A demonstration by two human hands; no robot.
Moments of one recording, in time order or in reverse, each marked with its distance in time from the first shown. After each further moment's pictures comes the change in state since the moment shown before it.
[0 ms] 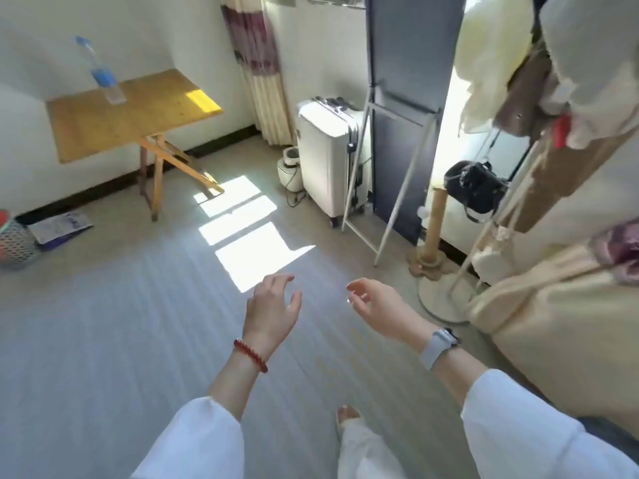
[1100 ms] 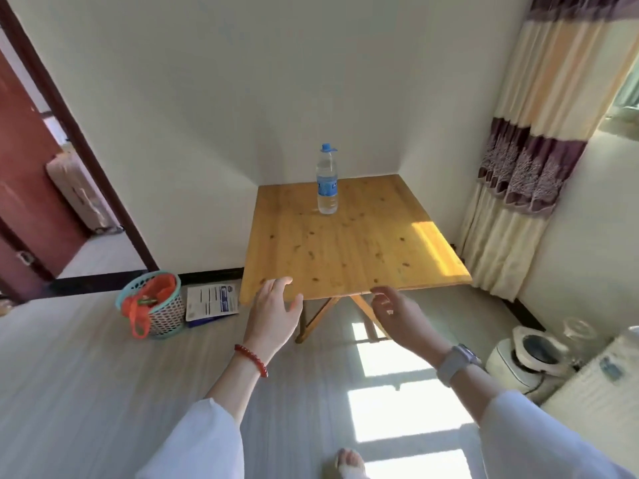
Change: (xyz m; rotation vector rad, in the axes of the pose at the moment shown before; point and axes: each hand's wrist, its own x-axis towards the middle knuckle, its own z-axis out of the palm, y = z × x) left_hand 0.719 -0.577 -0.384 -0.004 0.443 -0.387; right_hand 0.910 -0.560 0.144 0.069 -0.085 -0.494
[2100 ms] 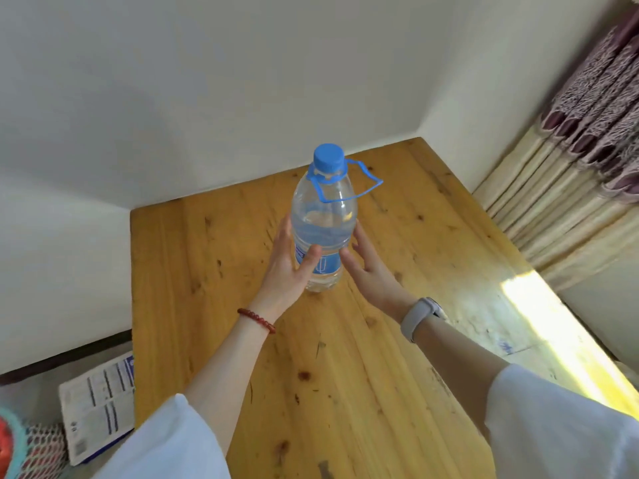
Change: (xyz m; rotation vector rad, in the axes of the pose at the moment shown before) left_hand 0.695 -0.137 0.279 -0.616 -0.467 0.089; right_hand 0.705 0.157 0.127 0.453 0.043 0.223
